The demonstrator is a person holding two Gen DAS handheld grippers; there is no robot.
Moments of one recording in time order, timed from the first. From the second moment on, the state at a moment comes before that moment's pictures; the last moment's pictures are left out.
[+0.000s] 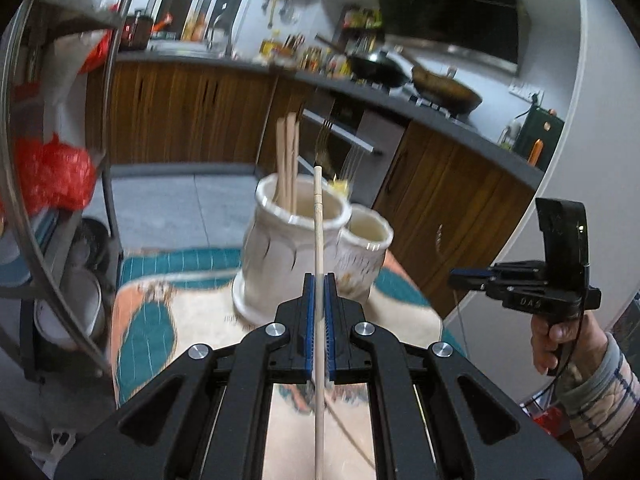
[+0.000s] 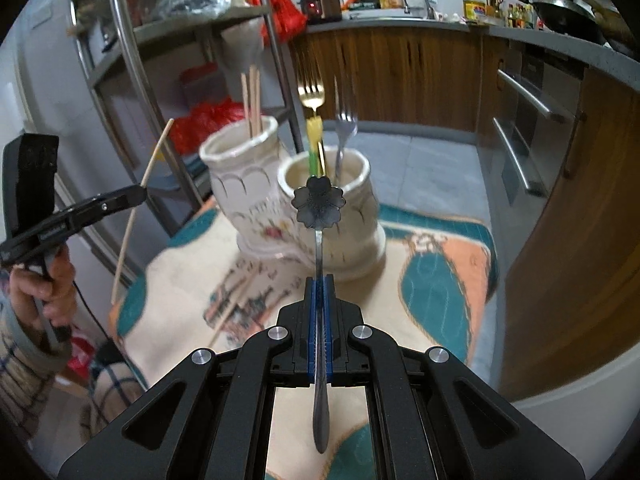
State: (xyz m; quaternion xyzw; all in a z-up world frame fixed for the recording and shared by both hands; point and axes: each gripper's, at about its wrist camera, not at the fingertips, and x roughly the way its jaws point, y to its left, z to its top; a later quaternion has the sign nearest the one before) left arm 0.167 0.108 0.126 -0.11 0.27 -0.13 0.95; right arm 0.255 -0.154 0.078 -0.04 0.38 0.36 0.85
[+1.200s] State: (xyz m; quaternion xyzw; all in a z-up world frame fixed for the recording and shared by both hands) left arm 0.274 0.099 0.180 -0.13 0.07 -0.06 0.99; right arm 0.335 -0.106 0.132 0.07 0.20 0.35 0.91
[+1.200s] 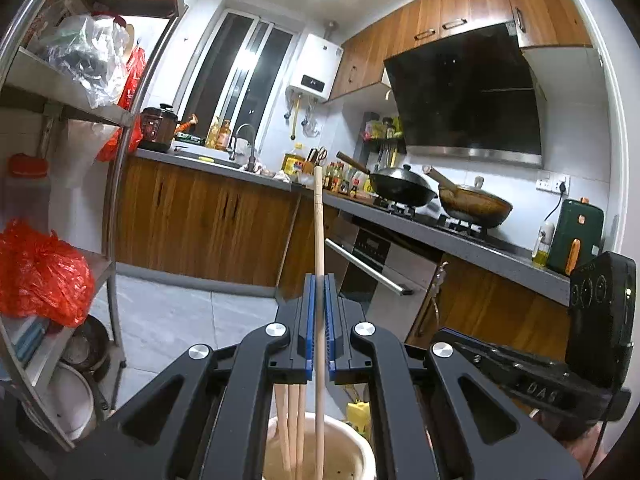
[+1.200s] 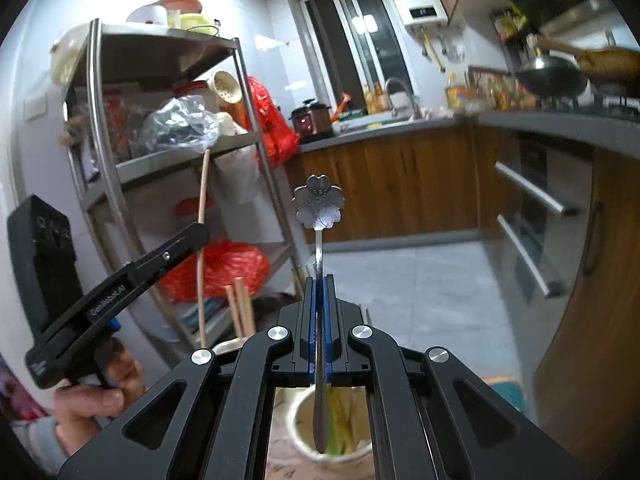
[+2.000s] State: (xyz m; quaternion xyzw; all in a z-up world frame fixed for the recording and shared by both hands) left arm 0.252 0.089 0.107 -0.09 0.15 -0.02 0.98; right arm 0.317 -0.089 0.067 -0.02 0.25 0.30 0.92
